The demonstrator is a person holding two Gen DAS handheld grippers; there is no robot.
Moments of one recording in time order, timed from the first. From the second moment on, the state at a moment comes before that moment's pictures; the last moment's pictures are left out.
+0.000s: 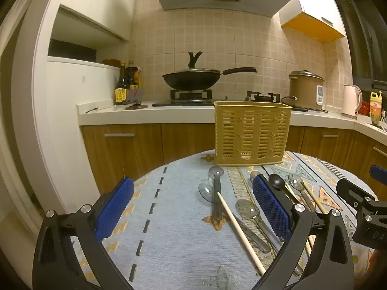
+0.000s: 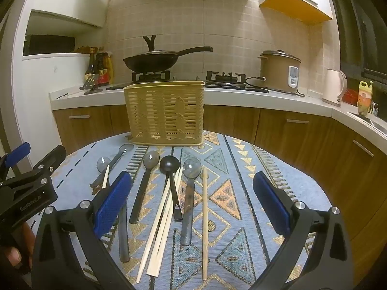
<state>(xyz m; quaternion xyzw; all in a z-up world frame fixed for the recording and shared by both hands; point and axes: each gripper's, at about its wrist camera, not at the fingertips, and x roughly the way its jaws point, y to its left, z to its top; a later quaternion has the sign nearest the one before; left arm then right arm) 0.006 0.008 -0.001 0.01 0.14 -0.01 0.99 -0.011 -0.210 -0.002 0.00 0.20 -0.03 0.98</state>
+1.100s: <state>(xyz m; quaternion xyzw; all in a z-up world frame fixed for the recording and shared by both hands) 0.008 0.009 -0.002 0.01 0.15 0.00 0.99 -0.012 -0.209 -0.001 -0.01 0.20 -0.02 0.98</state>
